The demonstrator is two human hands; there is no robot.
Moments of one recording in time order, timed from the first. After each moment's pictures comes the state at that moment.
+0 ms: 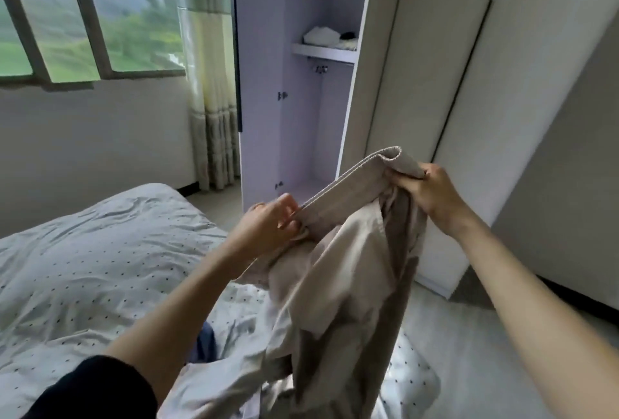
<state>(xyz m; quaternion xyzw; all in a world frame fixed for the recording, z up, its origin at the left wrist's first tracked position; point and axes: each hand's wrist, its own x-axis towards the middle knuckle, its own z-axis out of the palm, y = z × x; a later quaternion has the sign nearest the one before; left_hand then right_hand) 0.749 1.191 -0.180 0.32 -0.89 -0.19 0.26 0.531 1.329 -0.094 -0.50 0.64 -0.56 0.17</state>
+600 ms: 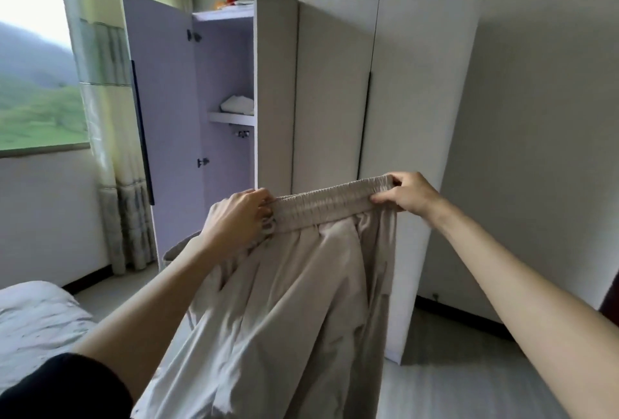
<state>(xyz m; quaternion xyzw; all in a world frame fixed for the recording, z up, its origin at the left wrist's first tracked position) 0.475 1.181 -0.059 0.29 -0.89 -0.02 0.35 0.252 1.366 -0.003 -0.46 0.74 -0.48 0.09</state>
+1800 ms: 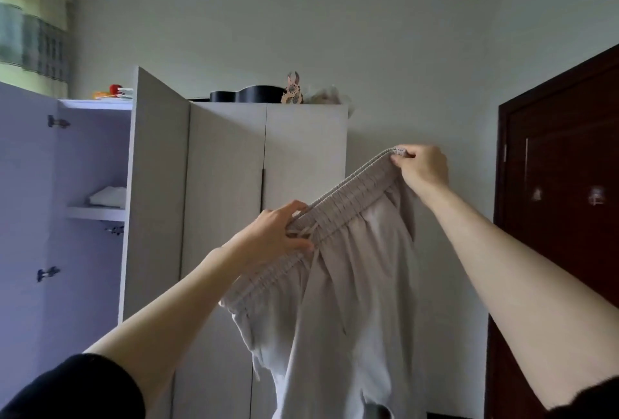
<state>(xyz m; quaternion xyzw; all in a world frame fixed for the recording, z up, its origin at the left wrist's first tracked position) 0.253 1.249 0.107 -0.01 -0.93 -0.16 0.33 0.108 1.459 0.198 -0.22 0.75 -0.50 -0.39</state>
